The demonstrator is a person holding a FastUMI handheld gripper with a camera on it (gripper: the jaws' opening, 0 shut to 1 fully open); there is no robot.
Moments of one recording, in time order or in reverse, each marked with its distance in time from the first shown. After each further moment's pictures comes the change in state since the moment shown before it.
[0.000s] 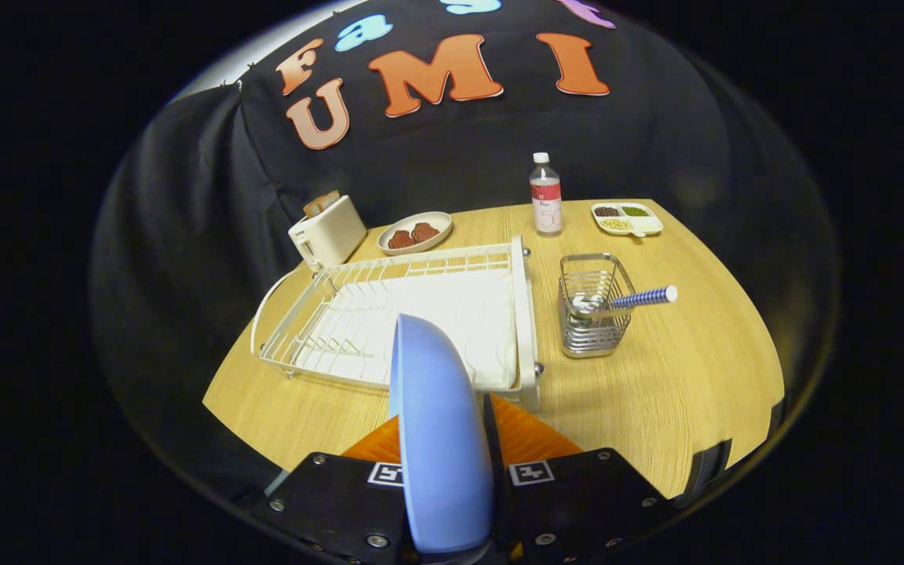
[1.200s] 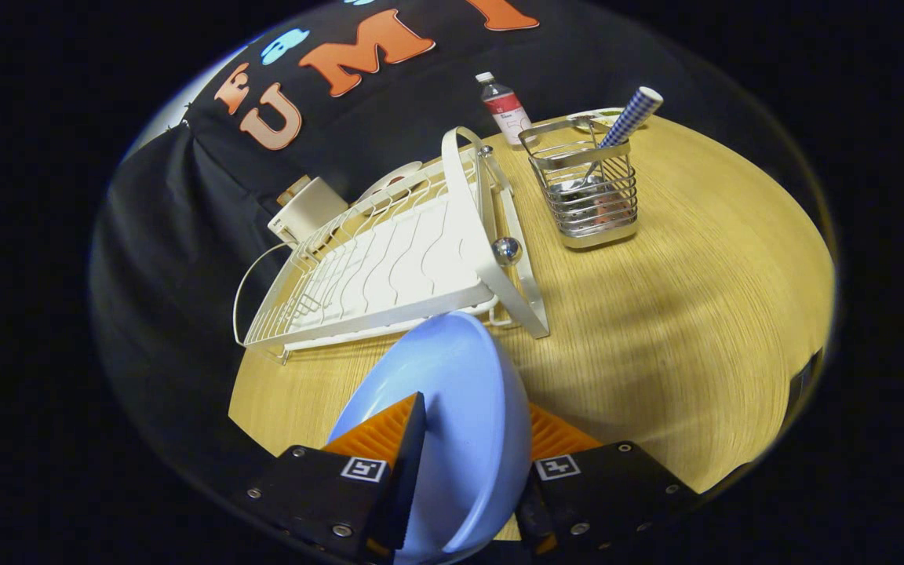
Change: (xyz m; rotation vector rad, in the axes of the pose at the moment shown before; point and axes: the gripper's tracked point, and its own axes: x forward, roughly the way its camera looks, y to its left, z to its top) arm 0.058 -0.012 -0.073 0.219 0.104 0.100
